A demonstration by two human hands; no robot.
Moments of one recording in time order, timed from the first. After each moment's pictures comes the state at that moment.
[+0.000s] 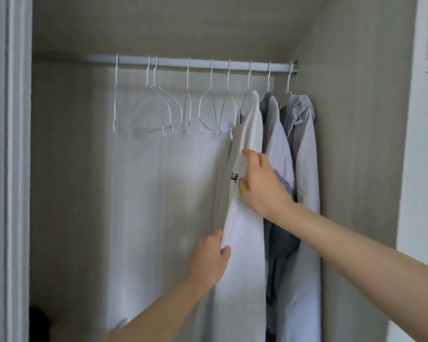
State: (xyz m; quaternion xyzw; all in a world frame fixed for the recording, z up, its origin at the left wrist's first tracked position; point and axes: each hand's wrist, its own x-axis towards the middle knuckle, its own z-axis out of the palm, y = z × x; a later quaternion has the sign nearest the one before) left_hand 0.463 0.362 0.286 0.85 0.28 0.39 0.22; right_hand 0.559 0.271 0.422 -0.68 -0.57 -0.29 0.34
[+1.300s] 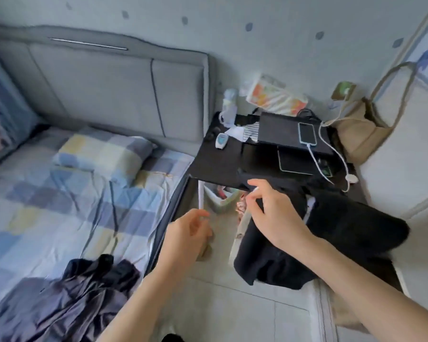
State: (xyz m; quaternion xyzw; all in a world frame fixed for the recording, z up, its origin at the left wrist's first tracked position) left_hand 0.118 -0.296 0.009 0.10 0.82 0.55 0.14; right_hand 0.168 -0.105 0.062 -0.09 -0.95 0.29 0.10
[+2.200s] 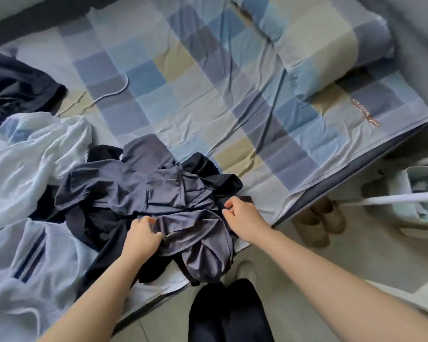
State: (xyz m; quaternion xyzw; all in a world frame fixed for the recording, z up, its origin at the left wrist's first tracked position) left_hand 0.013 -0.768 -0.410 -0.43 0.81 0.28 0.28; right_hand -0.124 -0.553 -0.390 0.13 -0.86 0.25 -0.43
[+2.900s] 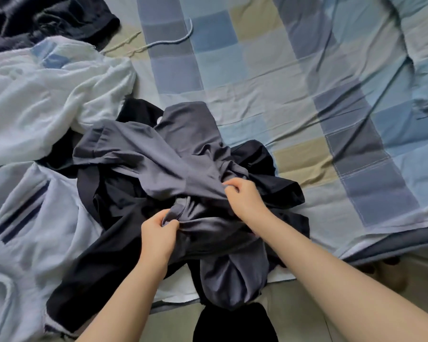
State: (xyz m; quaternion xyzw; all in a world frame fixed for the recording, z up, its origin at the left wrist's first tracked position) left_hand 0.034 -0.771 -0.509 -0.64 0.54 0.55 -0.05; right_hand -0.133 -0.684 -0.520 0.11 -0.80 0.39 -0.45
